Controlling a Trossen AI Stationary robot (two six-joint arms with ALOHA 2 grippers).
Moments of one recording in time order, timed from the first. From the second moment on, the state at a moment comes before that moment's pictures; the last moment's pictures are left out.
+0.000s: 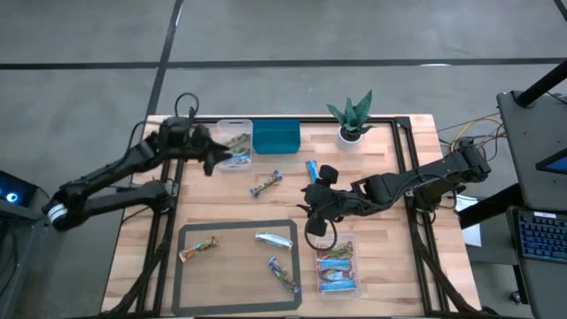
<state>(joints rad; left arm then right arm) 0.69 0.69 0.56 -0.31 0.42 -0.16 0.30 1.56 1.37 -0.59 0.50 0.32</state>
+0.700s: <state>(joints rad) 0.56 0.16 0.20 -0.14 0.54 -0.26 0.29 1.56 1.37 -0.58 0.50 0.36</state>
